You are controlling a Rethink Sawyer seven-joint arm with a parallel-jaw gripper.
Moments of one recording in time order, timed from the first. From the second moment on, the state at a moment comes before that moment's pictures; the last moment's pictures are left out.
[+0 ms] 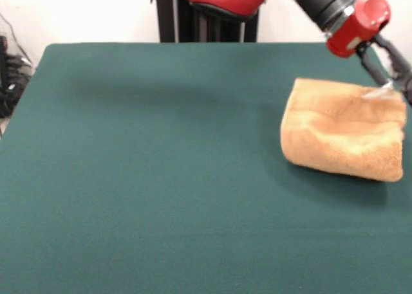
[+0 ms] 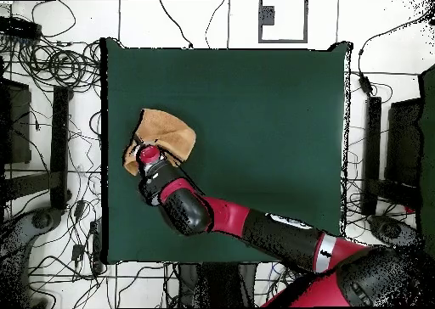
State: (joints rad) arm -0.80 -0.12 0.94 2.17 -0.16 -0.53 2.35
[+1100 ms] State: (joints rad) arm -0.62 -0.40 0.74 2.16 -0.21 -0.53 2.36
